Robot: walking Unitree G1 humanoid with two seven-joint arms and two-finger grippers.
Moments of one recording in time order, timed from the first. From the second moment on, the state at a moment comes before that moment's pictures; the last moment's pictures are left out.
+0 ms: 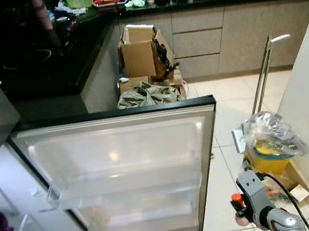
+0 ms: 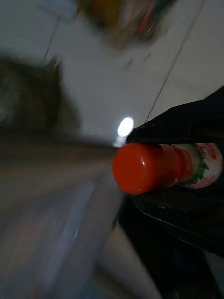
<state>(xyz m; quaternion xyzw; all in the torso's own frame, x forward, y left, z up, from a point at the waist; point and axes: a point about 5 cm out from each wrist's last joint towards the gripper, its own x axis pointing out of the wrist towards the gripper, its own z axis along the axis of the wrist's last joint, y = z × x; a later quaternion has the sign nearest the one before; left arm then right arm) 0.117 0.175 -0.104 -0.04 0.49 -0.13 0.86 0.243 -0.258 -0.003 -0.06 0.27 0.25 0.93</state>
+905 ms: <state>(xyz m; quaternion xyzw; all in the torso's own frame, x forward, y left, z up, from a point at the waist) 0.117 0.178 -0.104 -0.04 0.48 -0.13 0.86 0.293 -0.188 0.145 0.00 -0.05 0.52 0.86</state>
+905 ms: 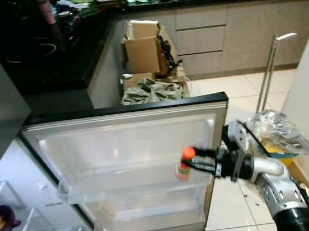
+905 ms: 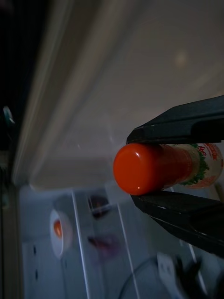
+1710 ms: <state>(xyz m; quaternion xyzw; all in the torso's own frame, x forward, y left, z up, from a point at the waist) 0.222 0.226 -0.010 -0.07 0.14 -0.22 0.96 0.325 -0.179 0.144 -0.10 -0.02 0.38 0.92</state>
